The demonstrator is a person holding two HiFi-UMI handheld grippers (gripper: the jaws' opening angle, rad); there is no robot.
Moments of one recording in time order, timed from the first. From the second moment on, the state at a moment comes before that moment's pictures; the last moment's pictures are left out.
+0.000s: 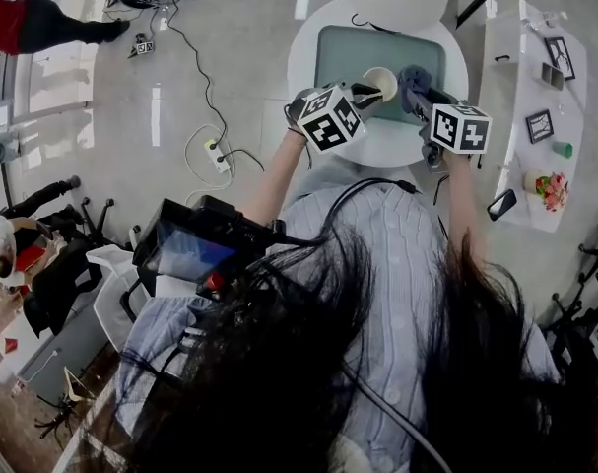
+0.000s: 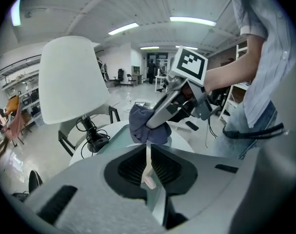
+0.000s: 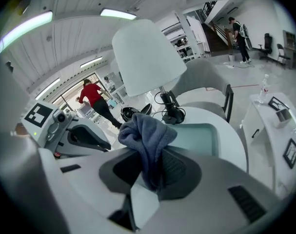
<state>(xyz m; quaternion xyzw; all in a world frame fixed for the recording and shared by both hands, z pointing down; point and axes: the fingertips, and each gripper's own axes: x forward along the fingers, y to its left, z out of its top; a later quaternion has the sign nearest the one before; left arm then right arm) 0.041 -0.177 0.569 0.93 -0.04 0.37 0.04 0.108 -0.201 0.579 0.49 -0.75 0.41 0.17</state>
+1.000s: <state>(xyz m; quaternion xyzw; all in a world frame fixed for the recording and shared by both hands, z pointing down) 0.020 -0.129 0.549 0.93 -0.13 0.31 0.14 0.089 -0.112 0.540 0.54 -0.73 0.40 0.13</state>
